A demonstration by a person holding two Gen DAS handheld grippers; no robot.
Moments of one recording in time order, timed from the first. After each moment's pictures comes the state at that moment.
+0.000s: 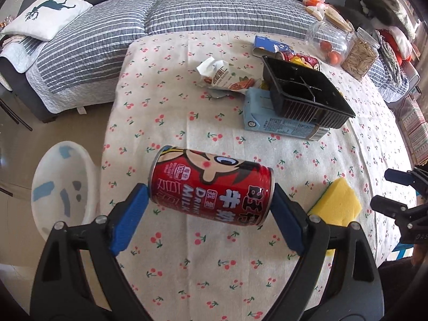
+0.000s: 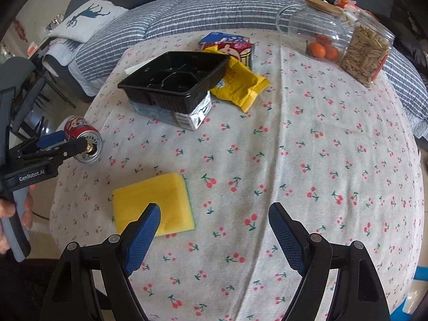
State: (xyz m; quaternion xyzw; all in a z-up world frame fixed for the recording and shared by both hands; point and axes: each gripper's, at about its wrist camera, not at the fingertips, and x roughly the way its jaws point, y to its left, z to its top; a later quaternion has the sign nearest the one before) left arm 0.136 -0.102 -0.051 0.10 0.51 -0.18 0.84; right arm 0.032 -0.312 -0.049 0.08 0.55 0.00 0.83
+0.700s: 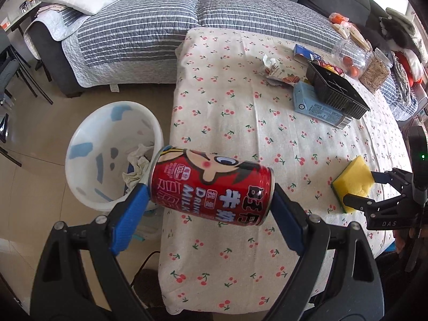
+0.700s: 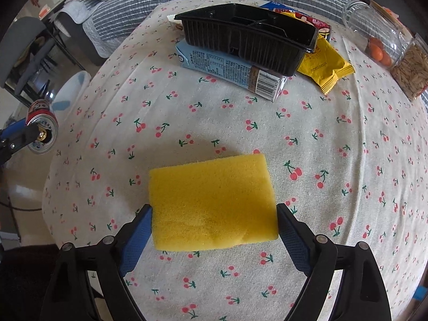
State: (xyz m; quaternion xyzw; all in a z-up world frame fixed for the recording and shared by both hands) left arm 0.107 -0.006 -0.042 0.06 0.51 -0.13 0.85; right arm 0.057 -0.240 -0.097 0.03 0.60 0.03 0.80
